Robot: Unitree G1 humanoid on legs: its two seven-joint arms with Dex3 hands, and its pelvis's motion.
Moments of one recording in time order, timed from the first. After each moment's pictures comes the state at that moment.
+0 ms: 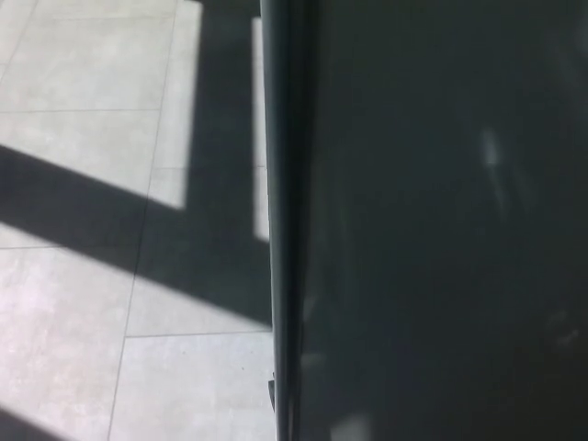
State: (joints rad) left_arm 0.06 0.45 0.43 1.03 -0.13 -0.15 -0.20; right_arm -0.11 -0.32 -0.17 1.17 -0.04 -0.35 0.19
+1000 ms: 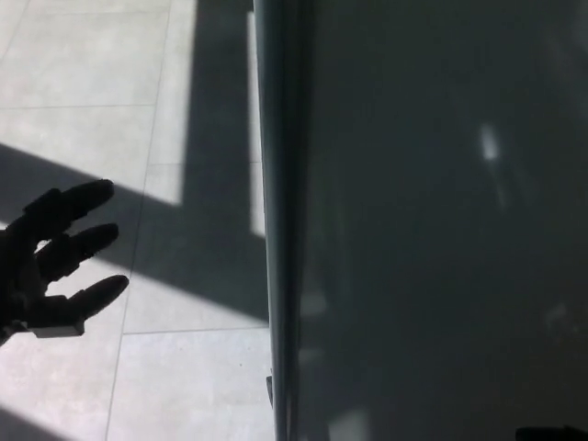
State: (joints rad) left_arm -0.23 0.49 0.15 0.33 -0.26 -0.06 -0.54; right_arm -0.14 -0.32 -0.18 1.23 -0.02 -0.48 0.23
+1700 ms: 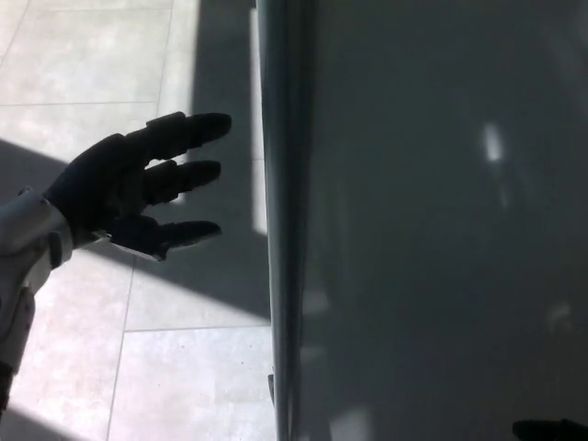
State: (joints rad) left_arm -0.55 0.51 -0.07 0.36 -0.23 0.16 -0.65; right_arm -0.15 -0.32 -0.18 1.23 -0.02 -0.50 0.24
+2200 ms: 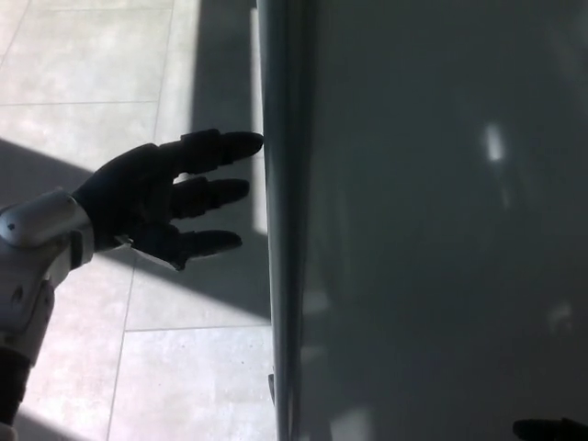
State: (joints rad) left_arm -0.57 0.48 -0.12 0.37 -0.23 0.19 -0.73; right_arm -0.15 -0.32 -0.17 1.24 -0.01 -0.50 0.25
